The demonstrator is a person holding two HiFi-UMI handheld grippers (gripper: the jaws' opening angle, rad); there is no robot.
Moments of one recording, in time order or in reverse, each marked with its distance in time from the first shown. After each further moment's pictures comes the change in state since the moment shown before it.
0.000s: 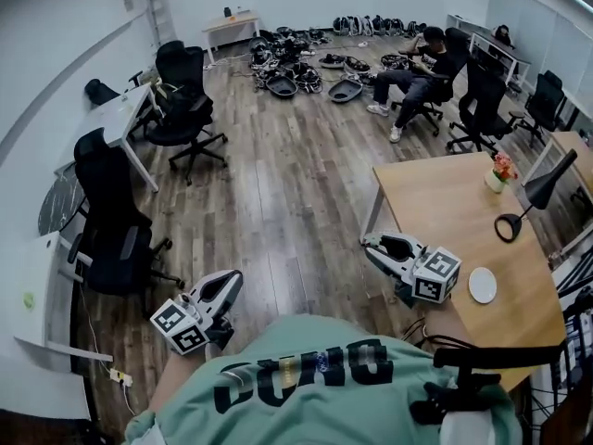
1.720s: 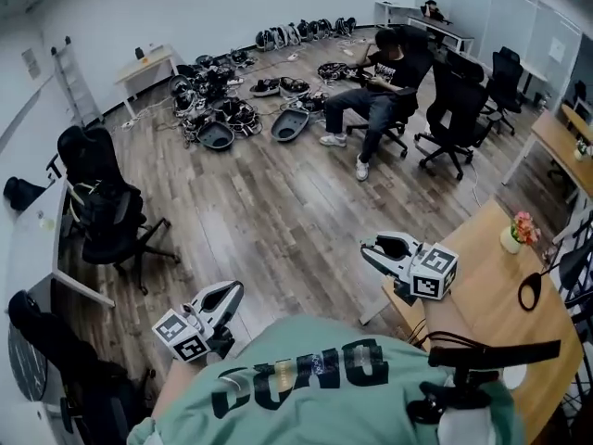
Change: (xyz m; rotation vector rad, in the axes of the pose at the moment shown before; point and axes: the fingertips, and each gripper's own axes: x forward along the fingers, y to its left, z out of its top) left arm 0.467 0.476 0.093 -0.041 0.099 -0.295; right arm 0.277 -0.531 0.099 0.009 -0.008 -0.249
